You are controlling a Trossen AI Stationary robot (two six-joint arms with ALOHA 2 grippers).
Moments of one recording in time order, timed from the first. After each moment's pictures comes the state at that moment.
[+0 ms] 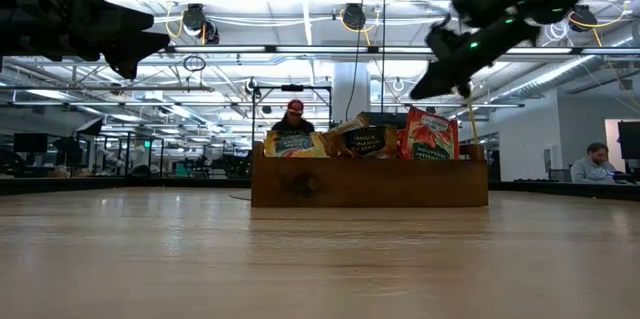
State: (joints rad) left arm 0.08 0.20 0.03 0.24 0.08 -0.06; right arm -0.72 1.14 0.65 0.02 -0.16 0.04
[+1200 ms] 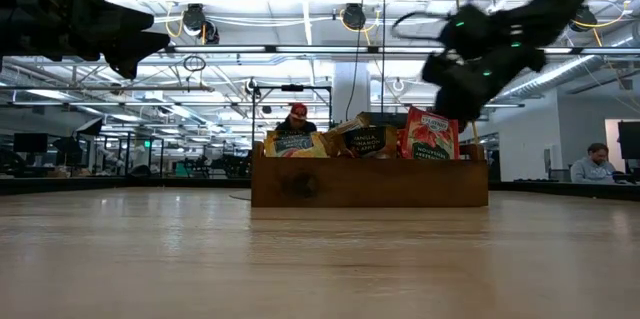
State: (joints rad) left arm 0.08 0.20 0.03 0.24 0.08 -0.06; right arm -0.55 1.31 0.58 -0.03 -0.34 -0.09
